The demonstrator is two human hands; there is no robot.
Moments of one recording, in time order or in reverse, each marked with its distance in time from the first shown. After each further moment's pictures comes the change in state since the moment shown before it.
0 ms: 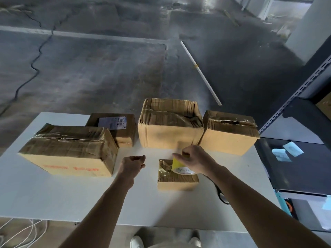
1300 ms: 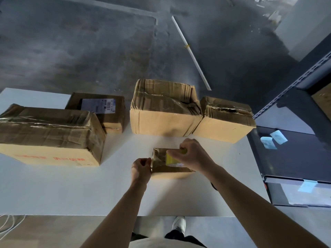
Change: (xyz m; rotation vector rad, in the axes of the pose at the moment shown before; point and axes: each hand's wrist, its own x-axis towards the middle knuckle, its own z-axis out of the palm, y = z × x) left_hand 0.015 -0.073 0.059 0.040 0.001 -0.040; right_hand -0.010 0.002 0.020 -0.037 0.014 0.122
